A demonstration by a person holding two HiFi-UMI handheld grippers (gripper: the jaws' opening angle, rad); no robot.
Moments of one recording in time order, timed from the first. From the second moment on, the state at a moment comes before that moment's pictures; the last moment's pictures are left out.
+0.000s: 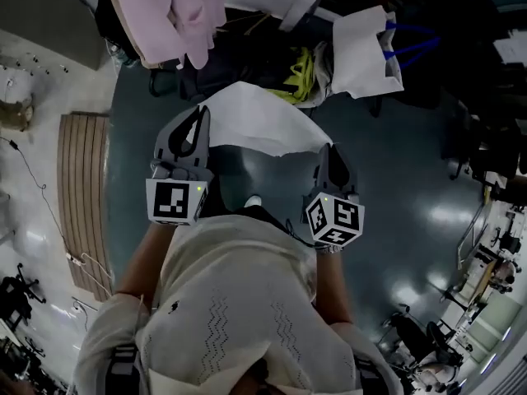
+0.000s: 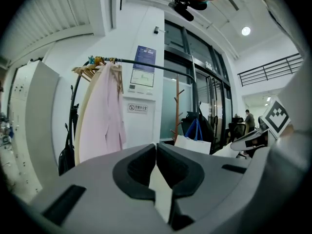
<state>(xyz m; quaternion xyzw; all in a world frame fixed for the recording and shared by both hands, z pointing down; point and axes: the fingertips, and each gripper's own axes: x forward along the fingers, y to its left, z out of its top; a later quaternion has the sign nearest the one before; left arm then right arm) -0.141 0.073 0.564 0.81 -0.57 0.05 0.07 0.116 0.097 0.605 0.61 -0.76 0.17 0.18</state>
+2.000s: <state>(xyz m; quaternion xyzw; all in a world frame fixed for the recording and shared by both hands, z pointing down) -0.130 -0.122 0.402 0.78 -0.62 -0.01 -0.05 0.187 -0.180 0.458 0.52 -0.85 0.12 0.06</state>
